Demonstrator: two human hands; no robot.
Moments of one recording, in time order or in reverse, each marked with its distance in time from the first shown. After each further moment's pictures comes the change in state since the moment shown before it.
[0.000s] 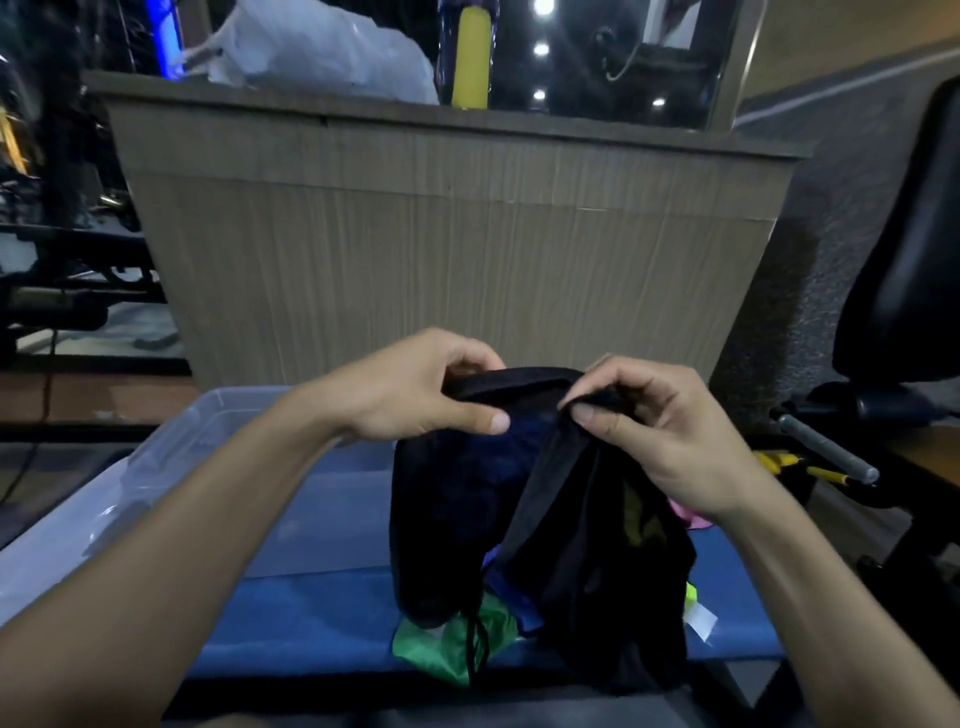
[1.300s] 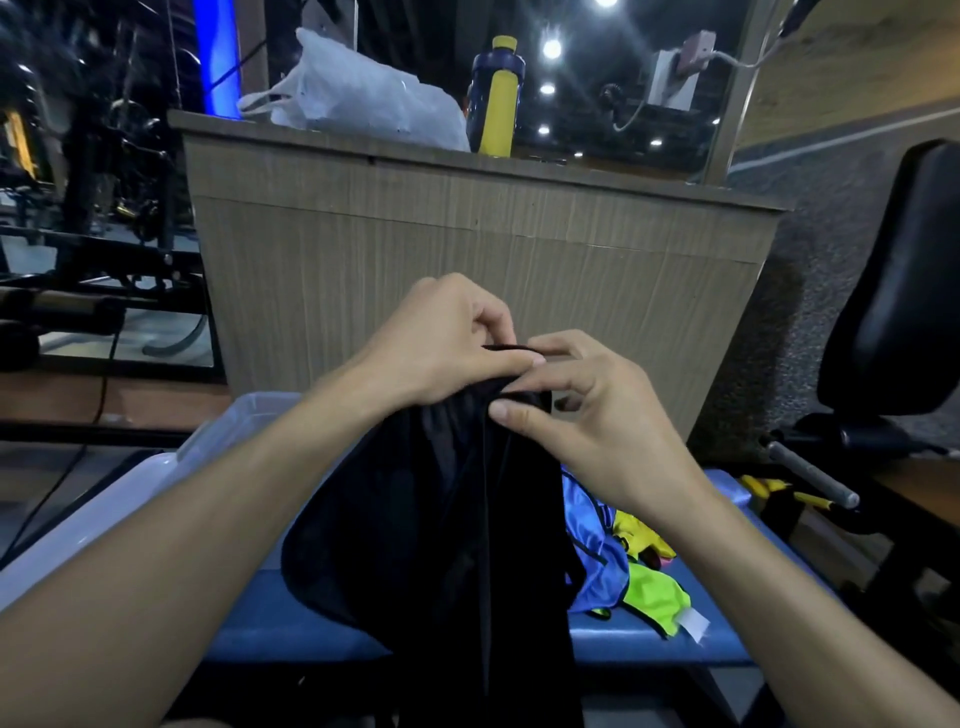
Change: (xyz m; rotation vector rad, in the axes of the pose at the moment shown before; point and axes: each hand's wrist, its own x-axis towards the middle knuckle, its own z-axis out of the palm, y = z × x) left_hand -0.026 0.042 -0.018 0.345 0.467 0.178; right_hand 0.020 -0.071 0.065 -0.509 0.106 -0.012
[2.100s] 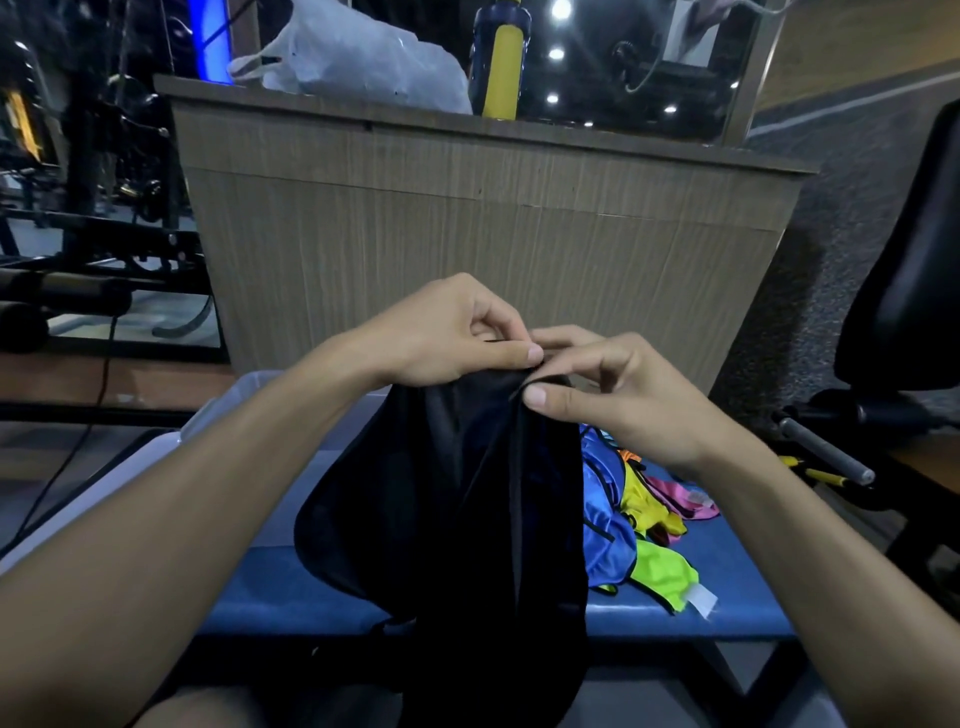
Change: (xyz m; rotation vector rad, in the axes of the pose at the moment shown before) left_hand 0.002 -0.018 0.005 -0.158 -0.311 -0.029; right_hand 0.004 0.034 -0.013 0.493 -0.308 0.115
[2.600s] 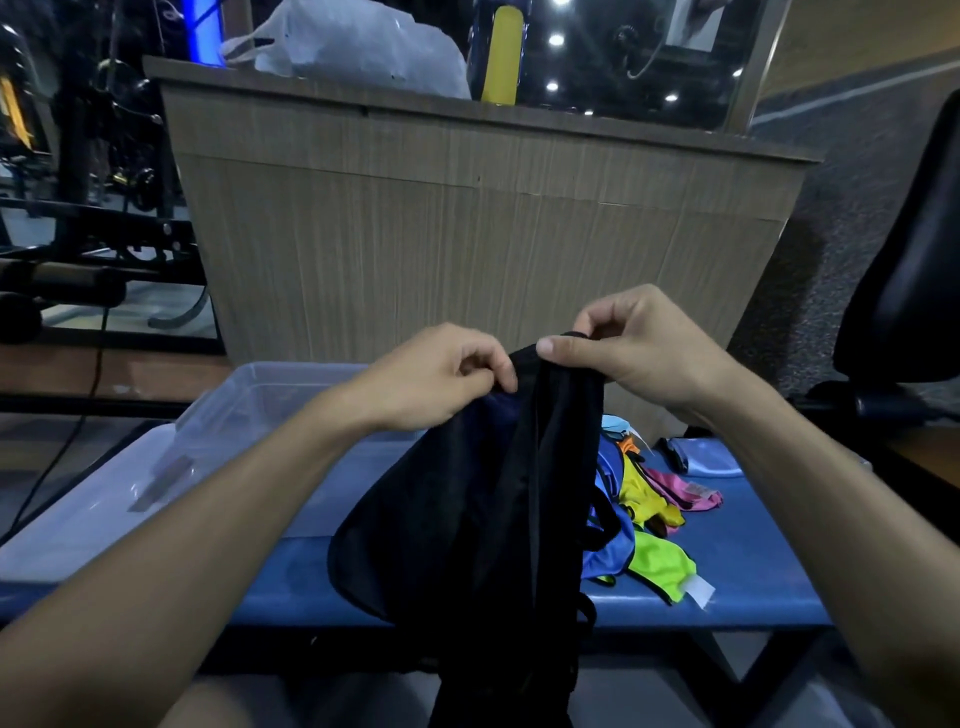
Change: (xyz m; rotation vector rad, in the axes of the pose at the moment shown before) left_hand -0.014 -0.031 0.031 0.038 0.023 -0.072; right_hand 0.025 0.002 -0.023 -0.142 0.133 0.147
